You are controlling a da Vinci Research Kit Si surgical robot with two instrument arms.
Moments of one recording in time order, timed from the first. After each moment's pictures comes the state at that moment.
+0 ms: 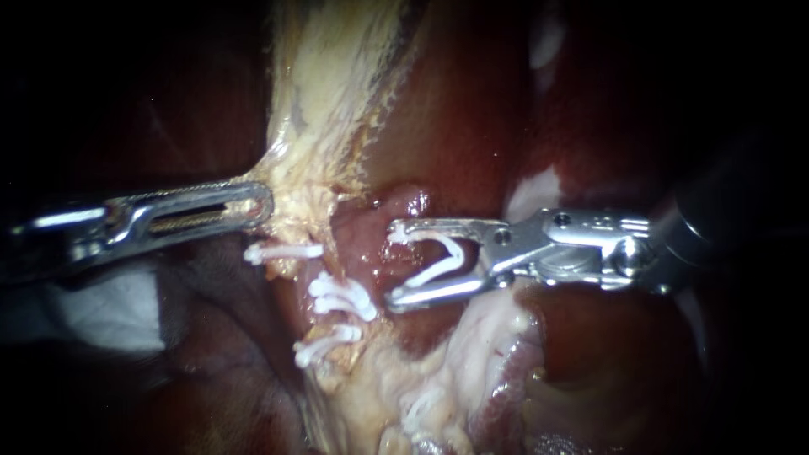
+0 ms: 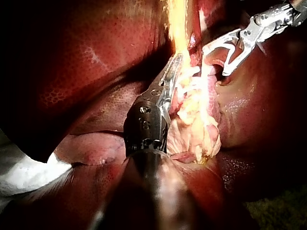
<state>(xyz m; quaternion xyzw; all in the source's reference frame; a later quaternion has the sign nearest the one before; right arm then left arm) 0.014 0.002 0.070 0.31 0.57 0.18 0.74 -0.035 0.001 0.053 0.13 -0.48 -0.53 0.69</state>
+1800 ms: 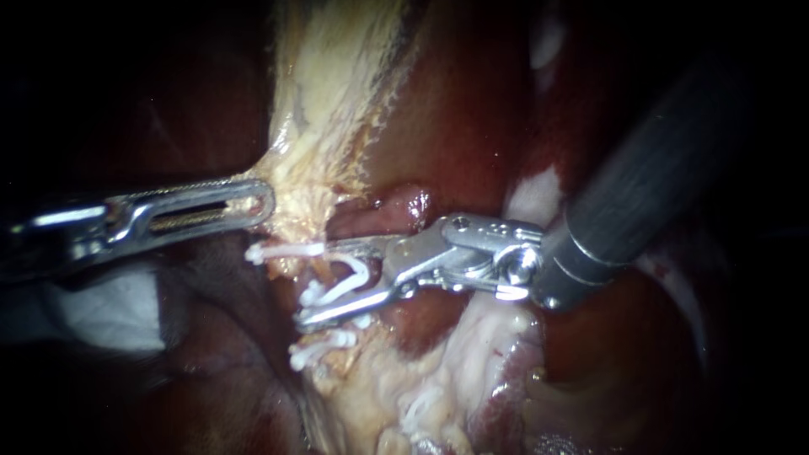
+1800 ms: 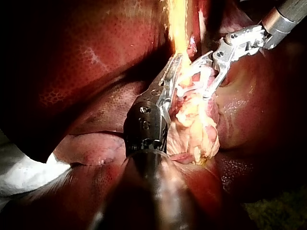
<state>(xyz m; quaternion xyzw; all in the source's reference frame) 0.023 0.000 0.072 0.39 0.60 0.15 0.68 -0.035 0.001 0.053 0.13 -0.48 -0.53 0.69</state>
